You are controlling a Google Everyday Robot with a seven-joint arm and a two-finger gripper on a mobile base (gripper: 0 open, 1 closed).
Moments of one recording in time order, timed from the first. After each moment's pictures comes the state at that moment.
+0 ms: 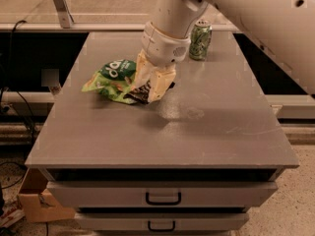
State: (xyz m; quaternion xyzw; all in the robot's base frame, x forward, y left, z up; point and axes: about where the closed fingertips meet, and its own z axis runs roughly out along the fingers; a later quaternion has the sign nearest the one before) arm 0.533 0.016 0.901 -0.89 0.43 0.08 0.14
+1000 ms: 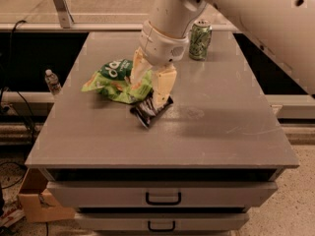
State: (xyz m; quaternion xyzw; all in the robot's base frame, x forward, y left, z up) arm 0.536 0.022 0.901 -0.89 0.43 0.07 0.15
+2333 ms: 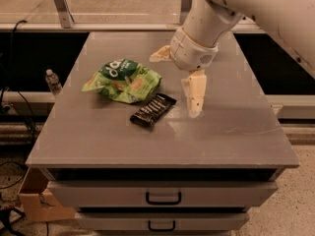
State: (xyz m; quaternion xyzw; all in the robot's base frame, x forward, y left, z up) arm 0.552 -0.031 0.884 -0.86 0.48 0.07 0.18
